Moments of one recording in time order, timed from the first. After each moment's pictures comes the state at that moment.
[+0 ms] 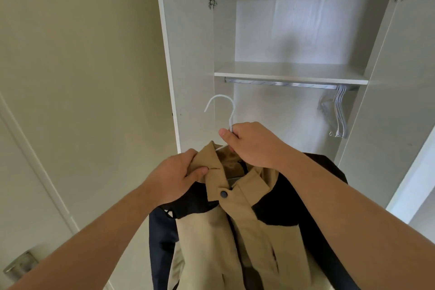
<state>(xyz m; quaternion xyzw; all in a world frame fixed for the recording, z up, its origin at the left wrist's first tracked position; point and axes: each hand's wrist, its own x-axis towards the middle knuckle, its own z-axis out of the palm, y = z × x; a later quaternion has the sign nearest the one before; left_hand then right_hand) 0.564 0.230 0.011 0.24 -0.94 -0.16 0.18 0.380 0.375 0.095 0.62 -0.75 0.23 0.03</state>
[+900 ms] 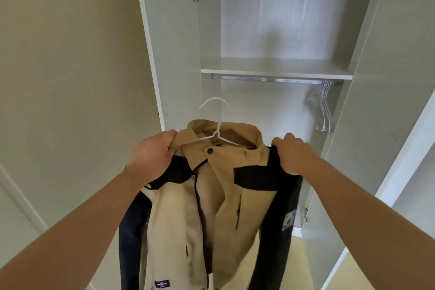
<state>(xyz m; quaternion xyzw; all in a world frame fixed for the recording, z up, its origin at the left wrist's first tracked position) 0.539 0.161 0.018 0.27 -0.92 -0.02 0.29 0.257 0.402 0.022 0.43 -0.90 -0.01 0.07</state>
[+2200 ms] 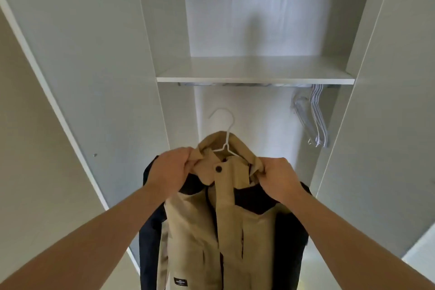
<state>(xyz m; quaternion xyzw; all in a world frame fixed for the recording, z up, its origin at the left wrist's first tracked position) 0.243 0.061 -0.034 0.19 -0.95 -0.05 0.24 0.063 0.304 -0.035 0.44 -0.86 0.26 0.04</state>
